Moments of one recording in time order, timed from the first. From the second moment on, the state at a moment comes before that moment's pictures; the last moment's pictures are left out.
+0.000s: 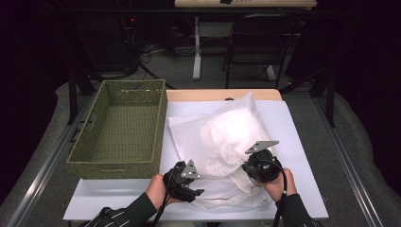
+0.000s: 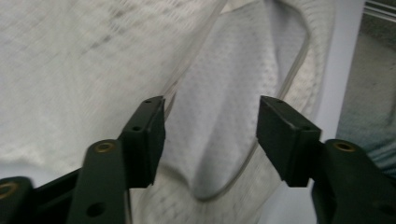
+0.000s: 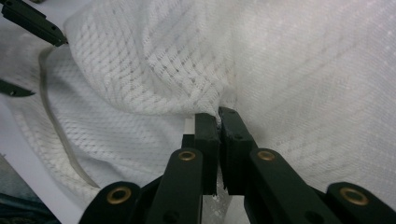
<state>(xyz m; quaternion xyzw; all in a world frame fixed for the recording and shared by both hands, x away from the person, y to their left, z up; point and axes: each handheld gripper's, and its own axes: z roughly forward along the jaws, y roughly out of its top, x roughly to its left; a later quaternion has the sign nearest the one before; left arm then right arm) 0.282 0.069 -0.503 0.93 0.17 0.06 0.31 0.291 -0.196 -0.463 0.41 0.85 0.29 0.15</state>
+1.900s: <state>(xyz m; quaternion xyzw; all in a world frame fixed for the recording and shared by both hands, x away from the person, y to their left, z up) 0.302 0.076 -0.505 0.94 0.17 0.02 0.31 0.269 -0.204 -0.464 0.41 0.85 0.31 0.10</state>
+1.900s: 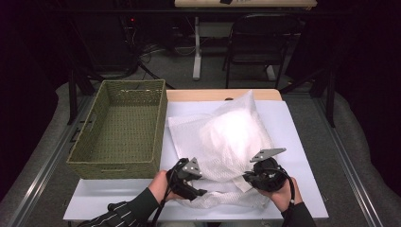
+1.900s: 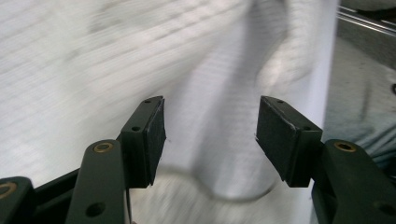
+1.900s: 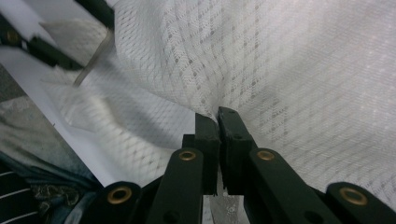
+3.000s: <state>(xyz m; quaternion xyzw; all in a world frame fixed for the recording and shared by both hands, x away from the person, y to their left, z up) 0.299 0.114 -0.511 0.94 0.22 0.10 0.26 0.272 -0.192 -0.477 0.36 0.89 0.28 0.06</state>
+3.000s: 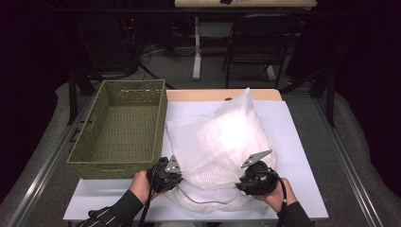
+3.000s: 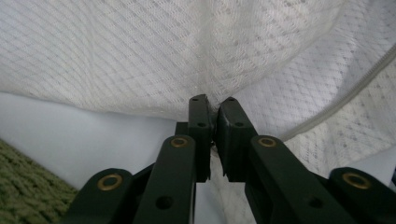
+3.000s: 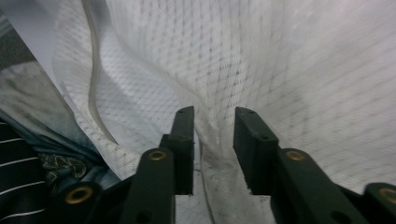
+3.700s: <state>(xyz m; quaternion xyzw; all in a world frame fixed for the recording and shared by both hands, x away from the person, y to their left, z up) 0.330 0.067 -0.536 0.93 0.25 0.11 0.23 0.333 -0.249 -0.505 0.50 0.83 0.22 0.10</state>
